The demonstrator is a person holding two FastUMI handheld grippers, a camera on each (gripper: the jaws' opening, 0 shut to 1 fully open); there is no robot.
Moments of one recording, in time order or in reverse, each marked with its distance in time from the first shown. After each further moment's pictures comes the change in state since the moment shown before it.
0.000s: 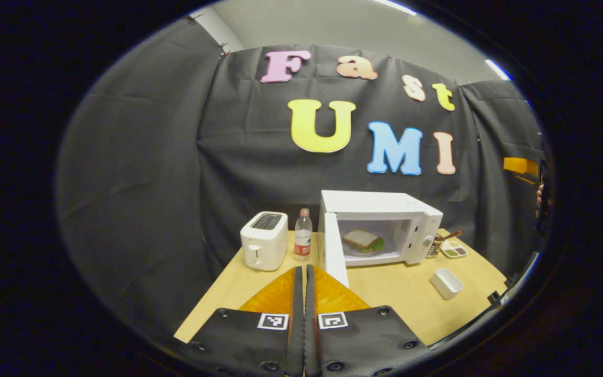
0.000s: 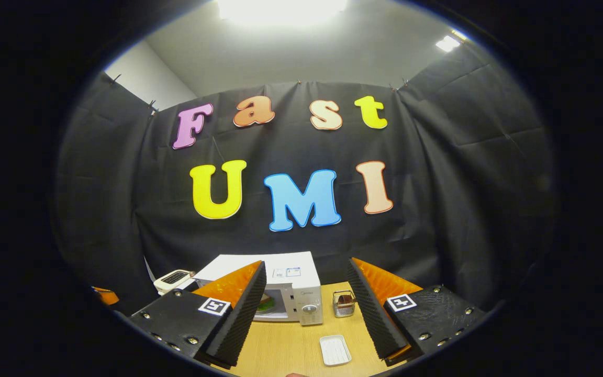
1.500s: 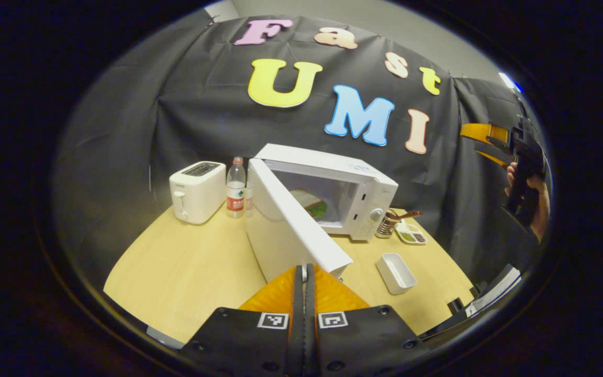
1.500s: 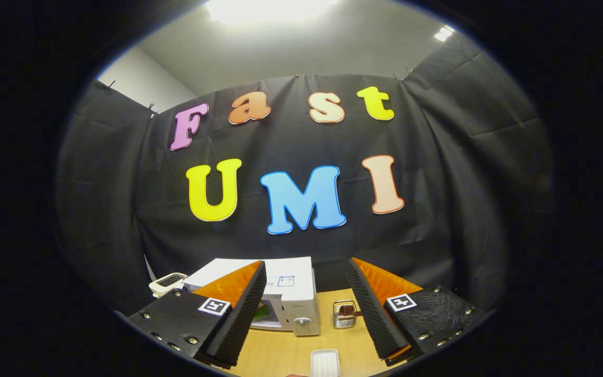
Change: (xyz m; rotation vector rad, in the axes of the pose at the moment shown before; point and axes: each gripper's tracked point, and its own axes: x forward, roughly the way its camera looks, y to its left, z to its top) left arm 0.036 -0.210 -0.072 -0.091 0.173 -0.202; right arm 0.083 -0.046 0.005 0.008 -0.014 0.076
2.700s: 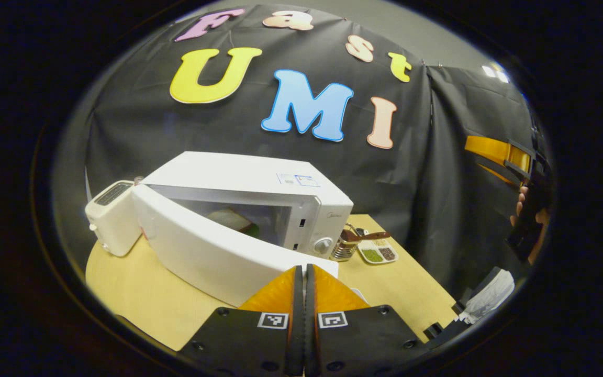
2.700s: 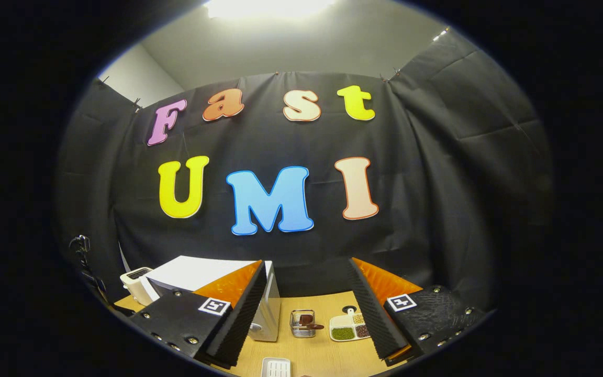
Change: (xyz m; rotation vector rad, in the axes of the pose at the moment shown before) left arm 0.162 -0.133 0.072 0.064 0.019 -0.198; right arm 0.029 -0.109 -0.003 -0.019 0.008 -0.078
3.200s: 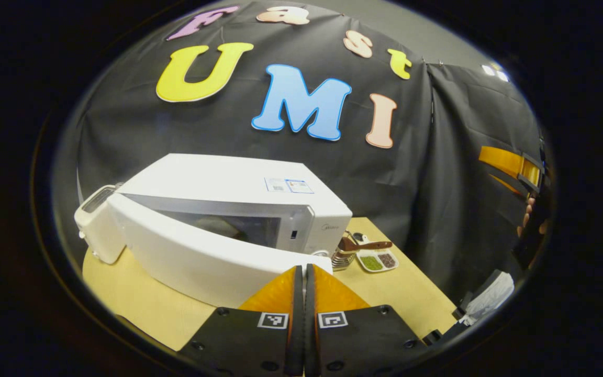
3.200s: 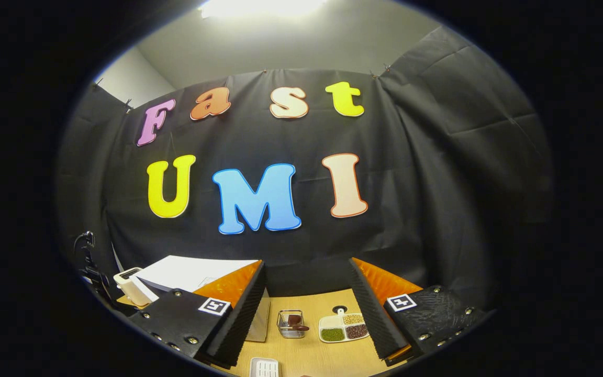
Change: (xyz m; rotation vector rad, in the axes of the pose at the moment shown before) left arm 0.046 -0.010 0.020 -0.010 -0.003 -0.017; right arm 0.013 -0.036 -0.005 0.017 0.007 -0.036
